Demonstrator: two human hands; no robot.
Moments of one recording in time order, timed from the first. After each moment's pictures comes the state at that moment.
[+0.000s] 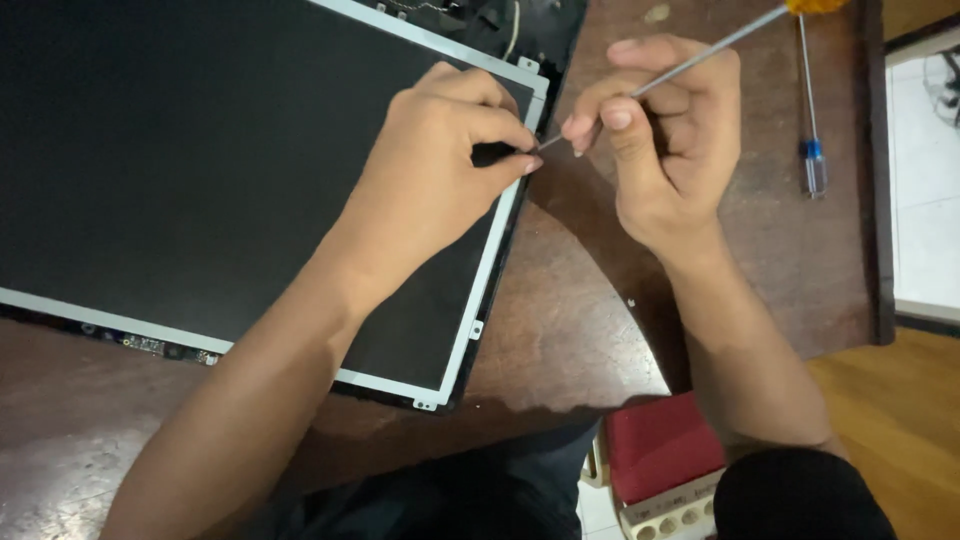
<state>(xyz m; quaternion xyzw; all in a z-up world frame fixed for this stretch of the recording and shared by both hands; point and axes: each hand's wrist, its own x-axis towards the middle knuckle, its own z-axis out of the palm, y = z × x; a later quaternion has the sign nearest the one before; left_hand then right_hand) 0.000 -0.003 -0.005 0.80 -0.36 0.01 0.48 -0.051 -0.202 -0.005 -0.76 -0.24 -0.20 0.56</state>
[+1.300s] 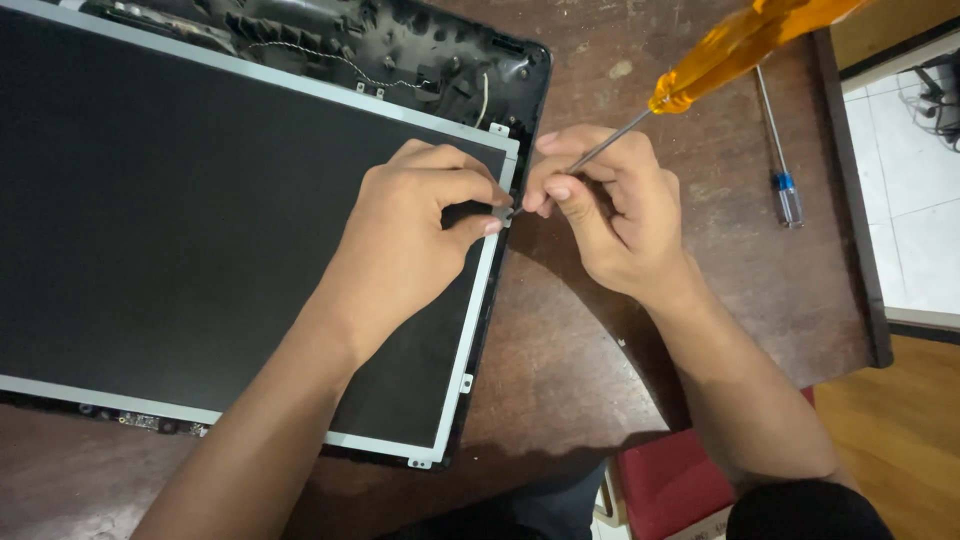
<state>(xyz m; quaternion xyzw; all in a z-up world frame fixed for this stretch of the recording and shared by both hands) 0.001 -0.001 -0.001 0.83 -0.33 -0.06 0.45 -0.051 -0.204 -0.005 -0.79 -0.26 -0.18 0.52</state>
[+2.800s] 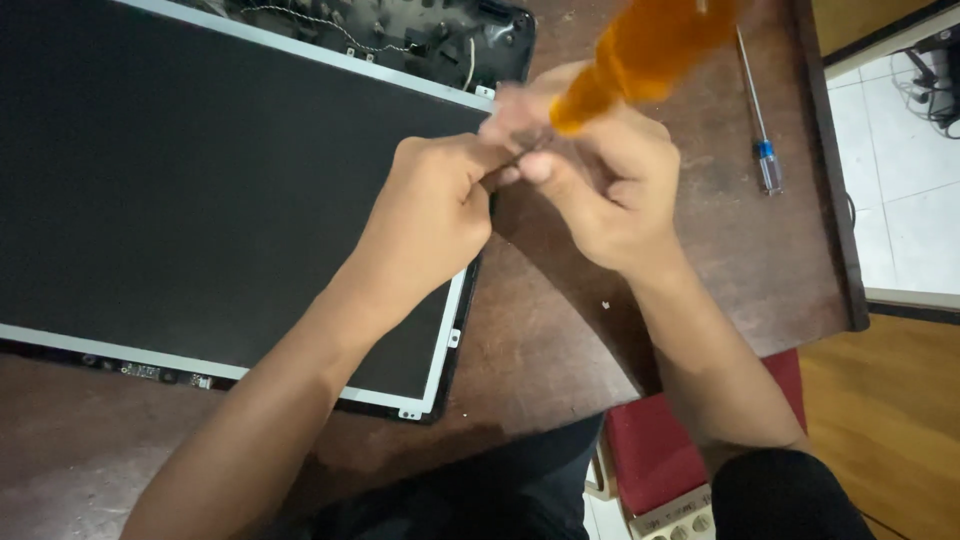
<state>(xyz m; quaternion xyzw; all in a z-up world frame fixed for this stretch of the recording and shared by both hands) -0.017 -0.019 0.006 0.78 -0.37 -0.04 0.50 -0.059 -0.196 0.018 -0.79 -0.24 -0.23 0.51</state>
